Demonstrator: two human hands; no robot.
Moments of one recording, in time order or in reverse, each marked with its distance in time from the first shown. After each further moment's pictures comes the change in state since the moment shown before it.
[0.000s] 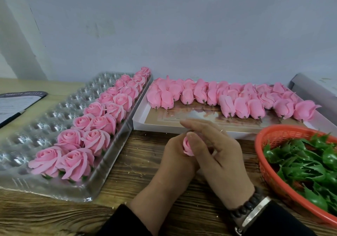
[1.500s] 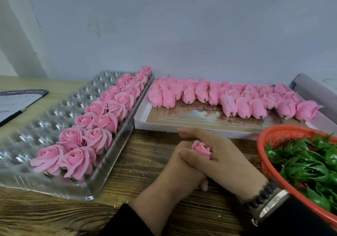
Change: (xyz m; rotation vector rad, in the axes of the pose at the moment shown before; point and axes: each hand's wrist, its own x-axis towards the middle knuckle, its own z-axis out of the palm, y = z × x) left_hand -0.005 0.013 -0.001 0.168 -0.216 -0.190; right_hand 0.008 0.005 -0.018 -0.113 -0.441 0.242
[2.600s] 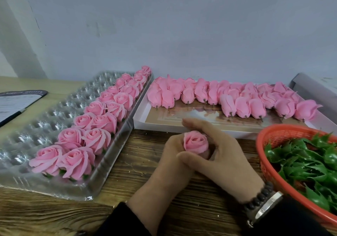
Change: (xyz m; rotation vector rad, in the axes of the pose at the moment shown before) left_hand 0.002 0.000 -0.006 -0.099 0.097 0.163; right_hand -0.002 0.000 0.004 0.093 0.190 -0.079
